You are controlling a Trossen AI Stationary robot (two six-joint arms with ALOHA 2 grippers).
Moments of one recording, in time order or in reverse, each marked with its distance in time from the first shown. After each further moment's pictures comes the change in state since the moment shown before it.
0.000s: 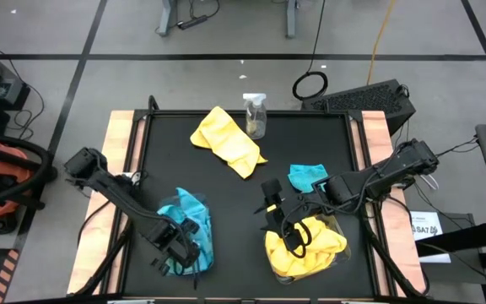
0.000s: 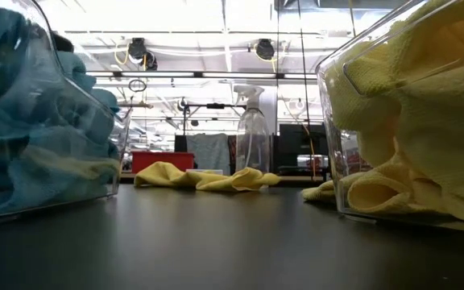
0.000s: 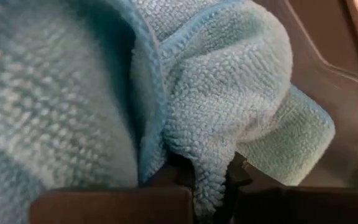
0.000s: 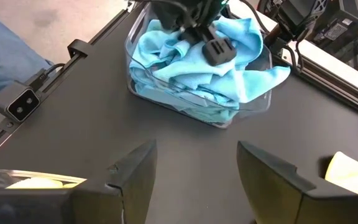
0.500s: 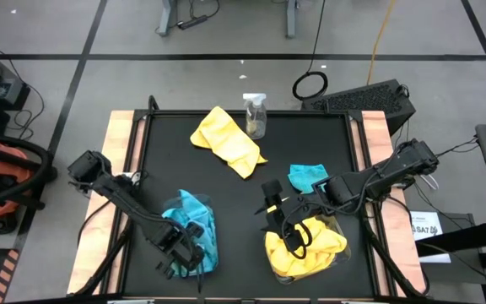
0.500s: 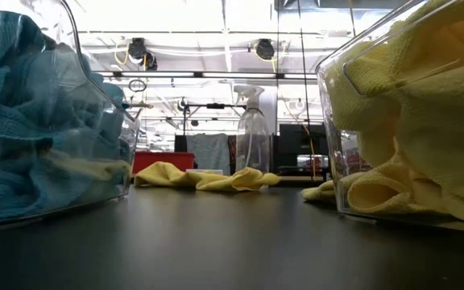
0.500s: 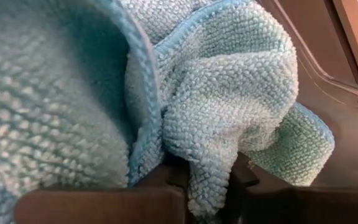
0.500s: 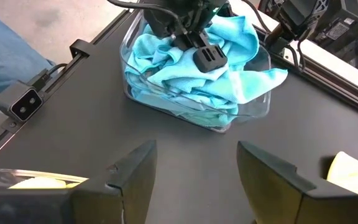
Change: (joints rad) left arm 0.001 0.053 0.000 0.098 0.009 -0.007; right arm 0.002 0.000 0.000 -0.003 0.000 0.005
